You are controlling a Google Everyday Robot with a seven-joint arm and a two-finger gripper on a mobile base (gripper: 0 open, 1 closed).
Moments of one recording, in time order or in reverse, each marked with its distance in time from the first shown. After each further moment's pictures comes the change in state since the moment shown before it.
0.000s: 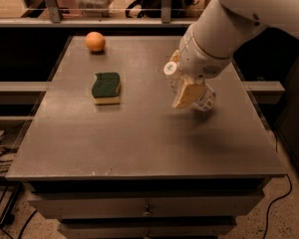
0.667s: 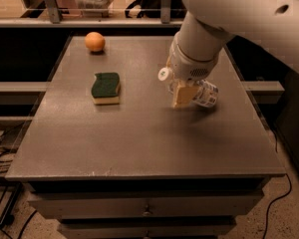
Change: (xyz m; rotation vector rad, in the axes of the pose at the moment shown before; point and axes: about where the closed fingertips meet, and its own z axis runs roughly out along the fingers) arm 0.009 -0.009 0.028 -0.026 0.139 -0.028
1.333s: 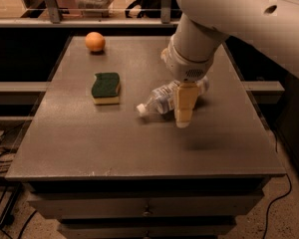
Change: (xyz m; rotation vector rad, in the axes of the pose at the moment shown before) arm -0.005 0.000 0.008 -0.033 -0.007 0.017
